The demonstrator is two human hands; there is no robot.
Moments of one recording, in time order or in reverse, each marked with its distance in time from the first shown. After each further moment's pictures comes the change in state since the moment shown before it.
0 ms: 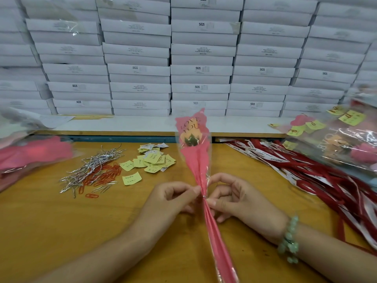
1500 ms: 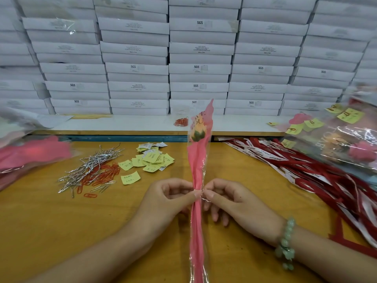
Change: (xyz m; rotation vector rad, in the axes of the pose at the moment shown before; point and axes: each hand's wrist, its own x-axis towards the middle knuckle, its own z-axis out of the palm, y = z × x) left_hand 0.003 0.000 0.000 -0.029 0.101 -0.047; right_hand -0.003 -0.005 0.010 -0.260 0.045 -0.013
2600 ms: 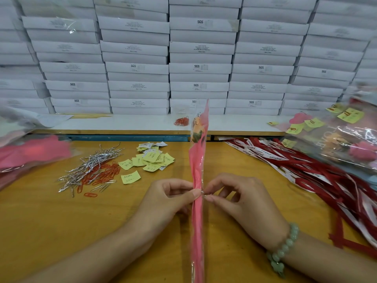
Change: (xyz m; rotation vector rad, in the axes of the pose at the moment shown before) left_hand 0.002 -0.003 -0.002 -0.003 -0.054 -0.044; right_hand -0.009 -0.006 -0.002 -0.525 0.298 -0.271
